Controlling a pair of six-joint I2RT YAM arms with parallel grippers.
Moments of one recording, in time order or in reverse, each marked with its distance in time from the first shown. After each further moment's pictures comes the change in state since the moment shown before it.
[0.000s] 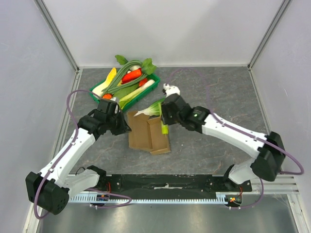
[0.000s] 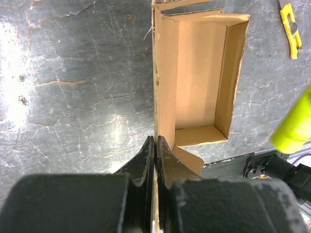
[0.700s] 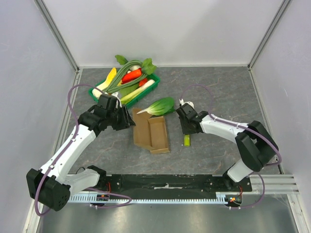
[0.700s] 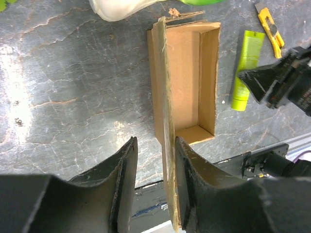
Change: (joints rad) left arm 0.000 0.056 0.075 0.028 0.013 0.066; right arm -0.261 0.069 -0.316 0.017 -0.001 -0.056
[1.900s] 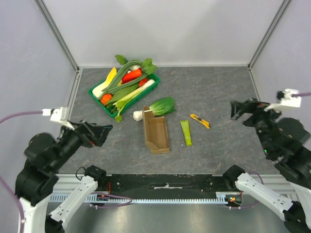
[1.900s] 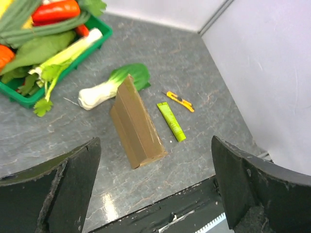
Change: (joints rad) left arm 0.000 -0.574 0.245 -0.137 -0.042 0.109; right arm -0.013 -0.904 0.399 -0.294 0.340 -0.100
